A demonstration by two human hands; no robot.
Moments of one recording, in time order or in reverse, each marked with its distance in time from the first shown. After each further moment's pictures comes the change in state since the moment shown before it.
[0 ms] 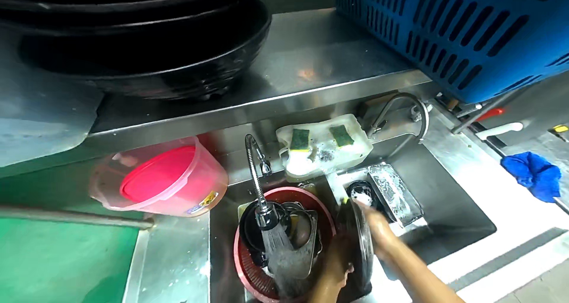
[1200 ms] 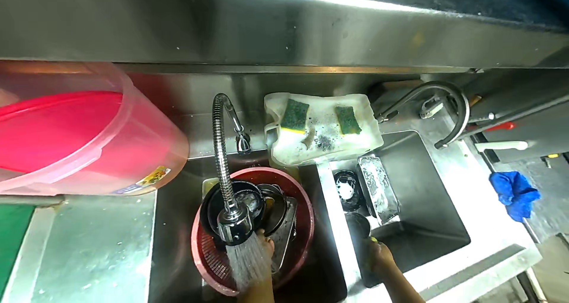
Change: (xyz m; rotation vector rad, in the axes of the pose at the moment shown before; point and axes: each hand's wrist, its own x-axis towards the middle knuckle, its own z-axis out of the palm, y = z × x) left_hand 0.119 -0.088 -0.151 -0.479 0.964 -0.345; right_hand 0.060 0.169 -0.154 -0.330 0.593 0.504
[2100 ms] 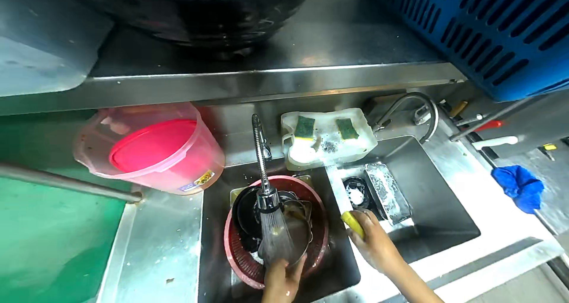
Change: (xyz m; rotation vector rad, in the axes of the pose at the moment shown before) left_hand -0.162 0.021 -0.095 -0.329 -0.198 -0.109; right_hand -0.177 -0.078 0.002 -0.664 -0.253 -1.080
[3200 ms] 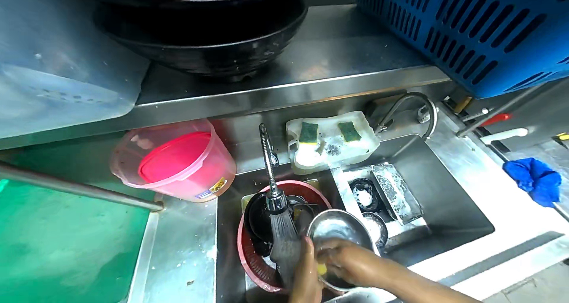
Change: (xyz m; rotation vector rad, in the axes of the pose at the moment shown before) left_hand -0.050 -0.010 0.007 0.624 -0.594 0.210; right_hand -0.004 -0.062 0.019 0.086 -0.438 -0.804
